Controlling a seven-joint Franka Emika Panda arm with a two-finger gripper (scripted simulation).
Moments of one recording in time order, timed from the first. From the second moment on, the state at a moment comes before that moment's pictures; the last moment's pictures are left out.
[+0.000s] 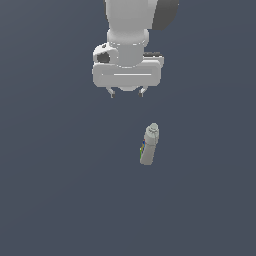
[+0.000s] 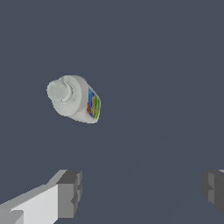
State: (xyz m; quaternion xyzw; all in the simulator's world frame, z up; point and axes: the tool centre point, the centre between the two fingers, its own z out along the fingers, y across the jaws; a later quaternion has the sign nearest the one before) arm -0.062 -0.003 0.332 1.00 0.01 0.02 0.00
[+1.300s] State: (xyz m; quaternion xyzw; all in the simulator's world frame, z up) arm -0.039 0.032 0.311 1.00 0.01 0.01 0.01
